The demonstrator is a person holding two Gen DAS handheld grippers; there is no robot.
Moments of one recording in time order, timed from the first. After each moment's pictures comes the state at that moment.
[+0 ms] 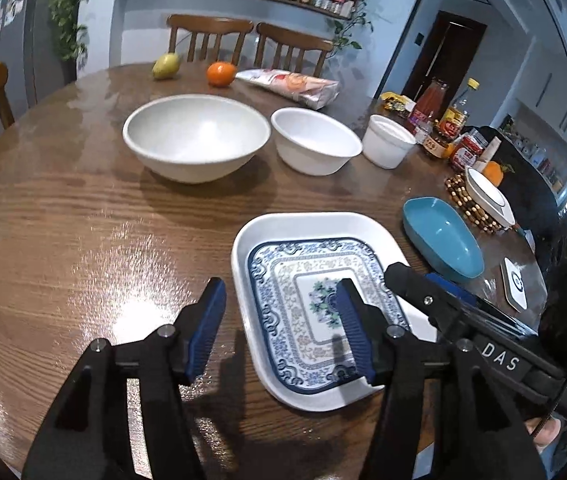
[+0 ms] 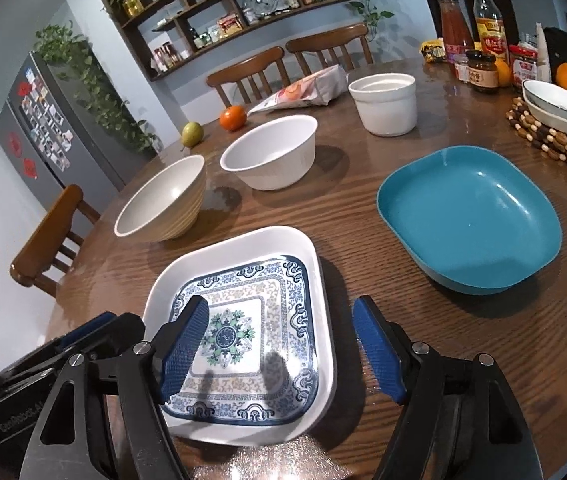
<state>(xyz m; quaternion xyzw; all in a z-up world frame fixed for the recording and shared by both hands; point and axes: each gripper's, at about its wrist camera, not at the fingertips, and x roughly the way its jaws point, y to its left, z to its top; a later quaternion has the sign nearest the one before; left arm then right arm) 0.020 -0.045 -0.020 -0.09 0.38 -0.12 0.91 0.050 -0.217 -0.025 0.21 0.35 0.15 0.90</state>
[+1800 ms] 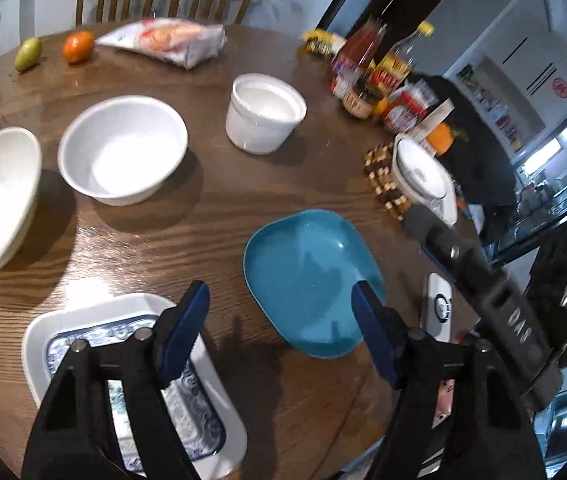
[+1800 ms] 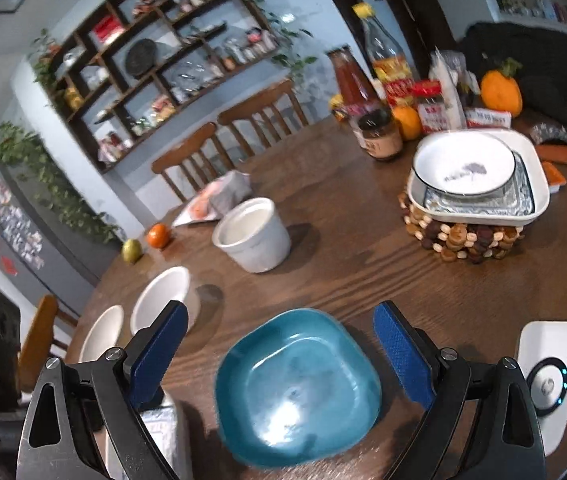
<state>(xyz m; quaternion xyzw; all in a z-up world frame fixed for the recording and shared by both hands) 0.122 -0.196 0.005 -0.10 0.51 -0.23 0.83 0.109 -0.377 0.003 0.30 0.30 0.06 0.90</state>
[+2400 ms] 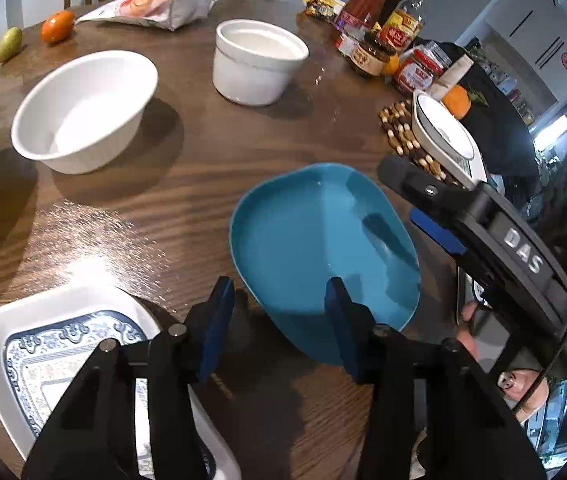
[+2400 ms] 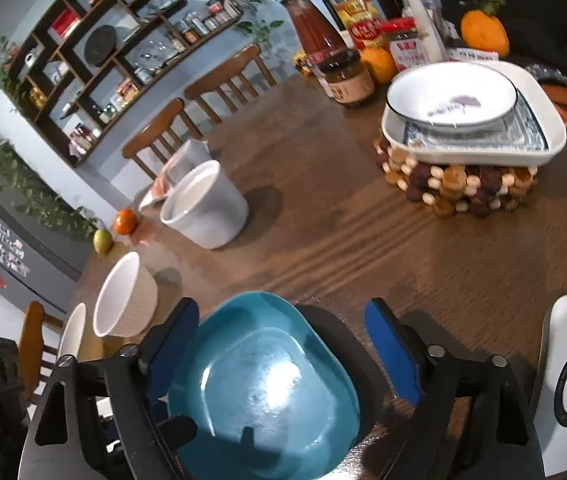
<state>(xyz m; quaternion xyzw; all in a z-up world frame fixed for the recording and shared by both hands) 0.126 -0.217 -0.041 -0.06 0.53 -0.23 0.82 0.131 -0.382 -0.040 0.33 0.35 0.05 0.87</state>
